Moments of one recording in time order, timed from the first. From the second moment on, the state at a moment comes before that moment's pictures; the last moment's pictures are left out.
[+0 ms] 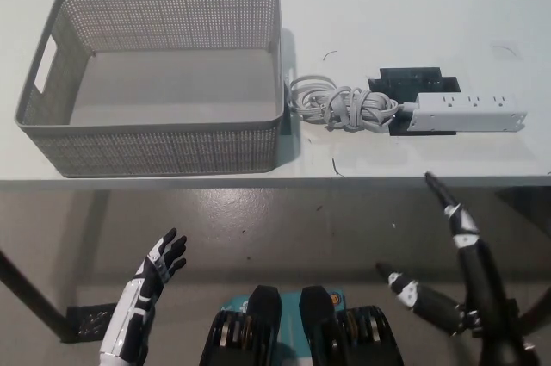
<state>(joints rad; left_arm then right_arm) 0.06 0.11 -0.03 0.08 -0.02 -0.35 -0.12 0.03 -0.10 0.13 -0.28 -0.44 -0.24 -0.06</state>
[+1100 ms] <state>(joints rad) 0.06 0.11 -0.04 0.08 -0.03 -0.36 -0.13 -0.56 -0.25 0.29 0.15 -1.05 0.16 0.11</state>
